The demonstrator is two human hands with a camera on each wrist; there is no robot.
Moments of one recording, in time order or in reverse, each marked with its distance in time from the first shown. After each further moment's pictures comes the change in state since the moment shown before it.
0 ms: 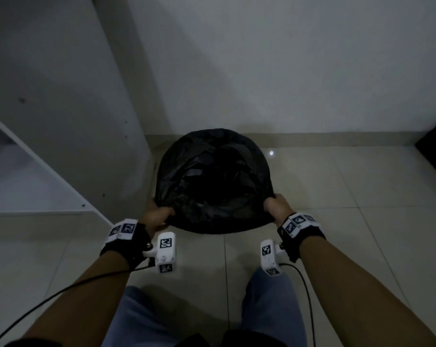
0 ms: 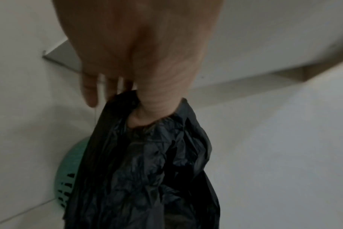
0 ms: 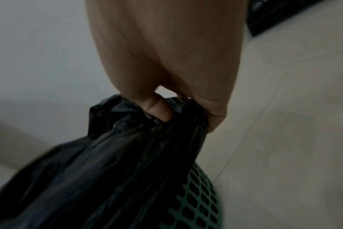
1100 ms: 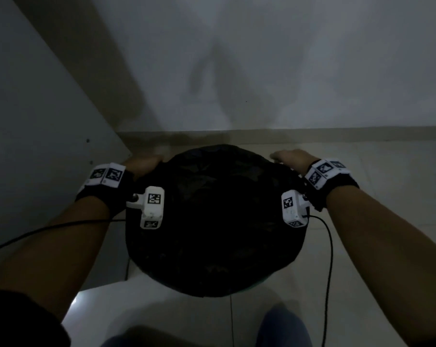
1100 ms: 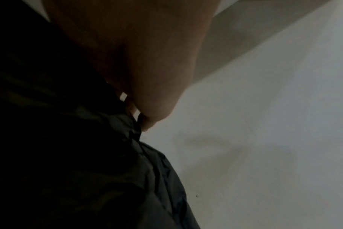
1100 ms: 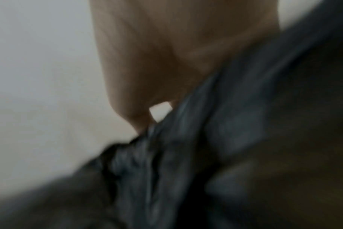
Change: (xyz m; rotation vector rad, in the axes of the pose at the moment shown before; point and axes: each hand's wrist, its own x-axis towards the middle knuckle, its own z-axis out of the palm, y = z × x) left_hand 0.188 0.204 0.008 0.675 -0.104 0.148; right_hand 0.161 -0.196 -0.005 -0.583 -0.072 -0.012
